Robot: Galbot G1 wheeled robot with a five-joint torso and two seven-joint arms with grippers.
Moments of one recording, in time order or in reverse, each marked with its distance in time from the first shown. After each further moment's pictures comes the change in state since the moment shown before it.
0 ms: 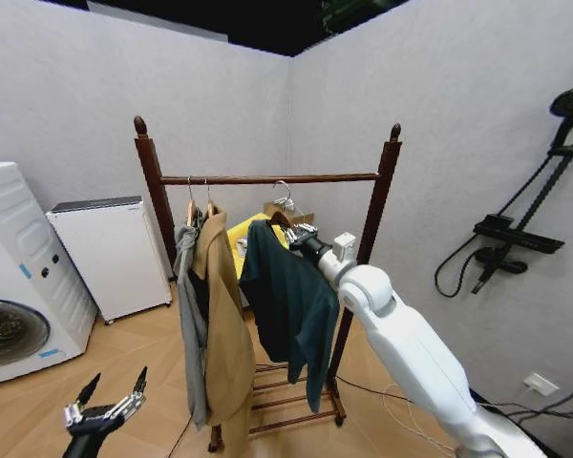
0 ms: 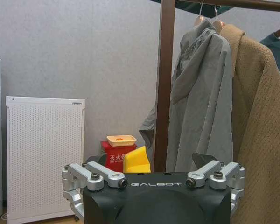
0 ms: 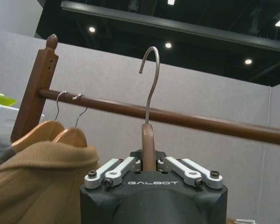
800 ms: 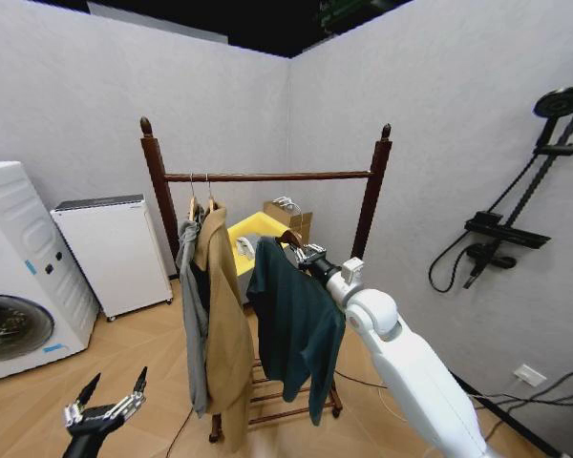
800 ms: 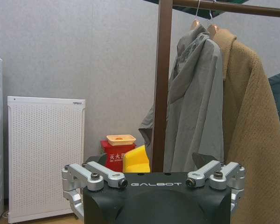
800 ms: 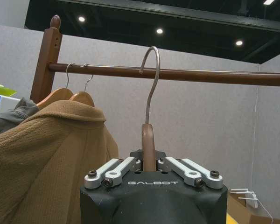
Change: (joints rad) left arm 0.000 0.000 0.000 0.000 0.000 0.000 0.000; right arm -0.329 -0.007 0.154 0.106 -0.078 0.071 -0.074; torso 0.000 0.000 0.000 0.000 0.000
